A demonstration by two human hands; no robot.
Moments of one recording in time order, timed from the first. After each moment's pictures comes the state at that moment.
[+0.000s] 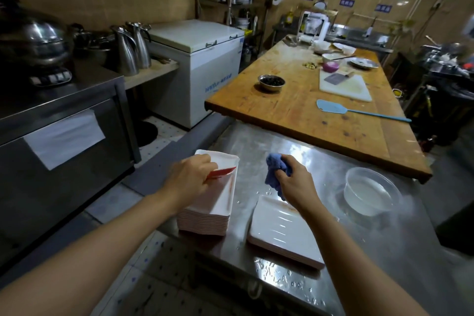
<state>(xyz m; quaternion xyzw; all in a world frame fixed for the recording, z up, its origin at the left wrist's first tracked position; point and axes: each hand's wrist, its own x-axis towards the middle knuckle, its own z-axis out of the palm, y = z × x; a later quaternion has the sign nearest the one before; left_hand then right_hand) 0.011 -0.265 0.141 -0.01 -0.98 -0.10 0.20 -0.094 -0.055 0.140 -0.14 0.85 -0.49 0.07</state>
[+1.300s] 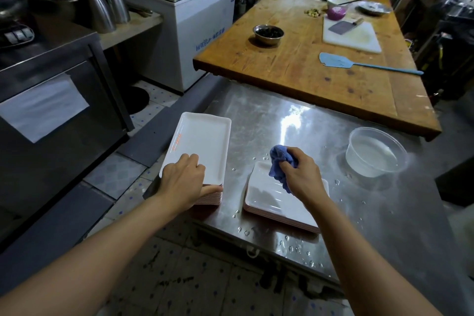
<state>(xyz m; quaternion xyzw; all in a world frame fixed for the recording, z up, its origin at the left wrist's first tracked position) 0.002 -0.248 0.056 0.07 -0.99 0.07 0.02 -0.097 -0.027 0.080 -0.09 0.84 -0.53 0.11</state>
